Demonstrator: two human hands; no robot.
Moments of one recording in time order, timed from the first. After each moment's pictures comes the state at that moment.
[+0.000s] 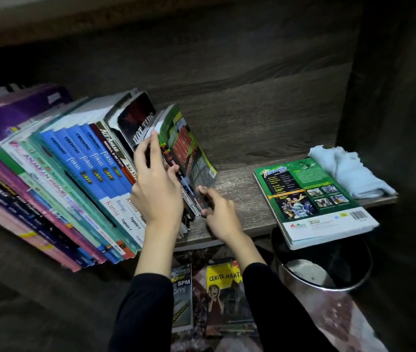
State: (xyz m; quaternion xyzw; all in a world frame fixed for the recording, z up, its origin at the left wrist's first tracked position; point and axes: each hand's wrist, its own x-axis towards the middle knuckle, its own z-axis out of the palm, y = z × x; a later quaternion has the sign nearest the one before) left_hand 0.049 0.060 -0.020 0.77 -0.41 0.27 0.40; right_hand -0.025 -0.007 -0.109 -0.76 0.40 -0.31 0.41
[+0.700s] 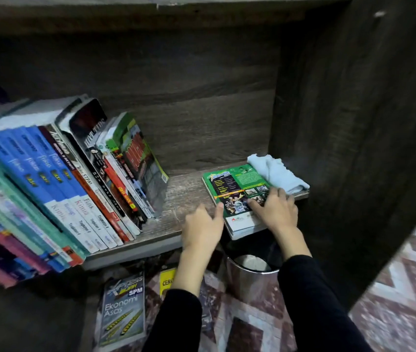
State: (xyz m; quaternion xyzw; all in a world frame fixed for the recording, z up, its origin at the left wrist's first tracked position) left_hand -0.068 0.039 -0.079 0.81 -0.48 -0.17 0.29; right_hand -0.210 -0.036 -0.087 -0.67 0.70 -0.18 0.17
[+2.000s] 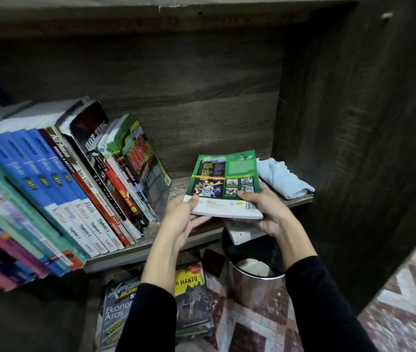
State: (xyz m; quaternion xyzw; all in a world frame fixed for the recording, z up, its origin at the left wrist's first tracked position) left_hand -0.037 0.039 -0.043 0.57 -0.25 -0.50 0.60; right_hand -0.189 -0.033 -0.062 -0.37 0.36 -0.43 0.74
